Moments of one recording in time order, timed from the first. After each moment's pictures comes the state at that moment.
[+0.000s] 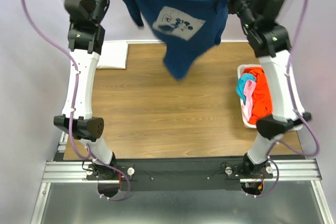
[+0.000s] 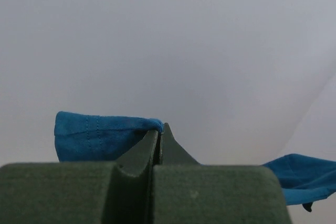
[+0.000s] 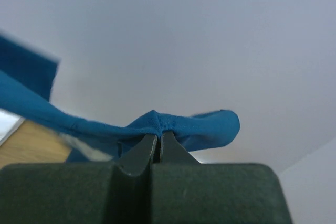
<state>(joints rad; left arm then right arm) -0.15 1.74 2.27 -0.10 0.09 -0.40 0.40 1.81 2.48 -0.59 0.19 -0.27</state>
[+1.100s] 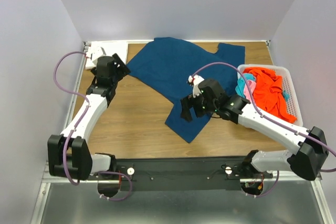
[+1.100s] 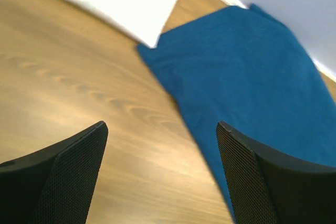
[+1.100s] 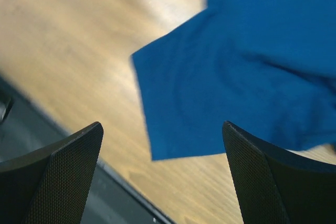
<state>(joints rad) -0.13 1.26 0.93 -0.12 -0.27 -0.60 0.81 1.25 0.97 -0.47 -0.07 0.25</state>
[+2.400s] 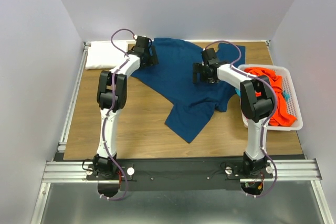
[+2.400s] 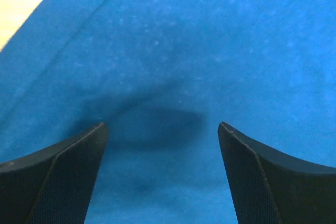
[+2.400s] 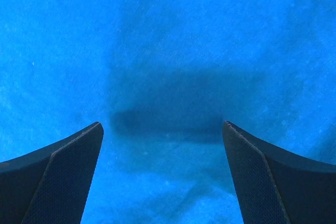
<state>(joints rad) -0.24 2.39 1.96 -0.38 -0.08 -0.41 0.36 2.08 1.52 -0.42 0.10 0.30</state>
